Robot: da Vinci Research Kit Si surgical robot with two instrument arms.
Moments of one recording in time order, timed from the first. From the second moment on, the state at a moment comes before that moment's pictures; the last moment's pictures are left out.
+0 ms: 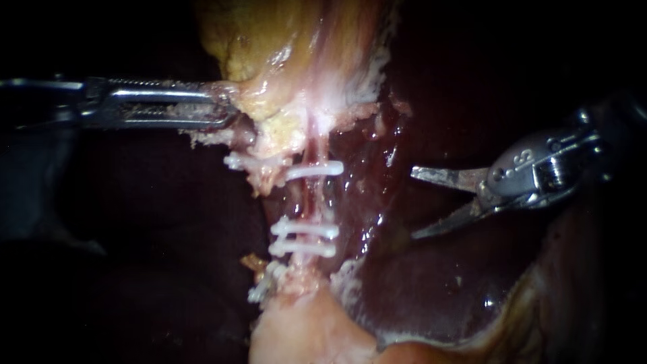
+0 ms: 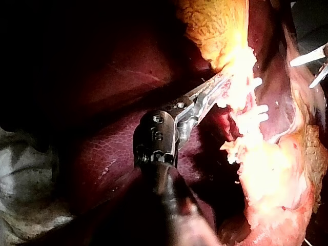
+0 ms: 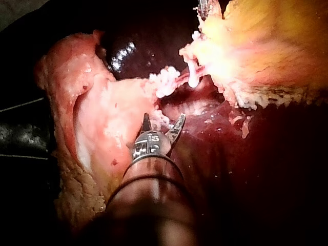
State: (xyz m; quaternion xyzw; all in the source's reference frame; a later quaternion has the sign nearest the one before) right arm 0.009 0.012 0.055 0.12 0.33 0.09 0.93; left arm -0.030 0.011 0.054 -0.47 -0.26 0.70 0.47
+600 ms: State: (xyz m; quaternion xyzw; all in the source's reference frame) right arm 0.009 0.012 0.056 0.12 0.33 0.09 0.93; left arm -0.027 0.015 0.047 -0.49 -0.25 0.68 0.48
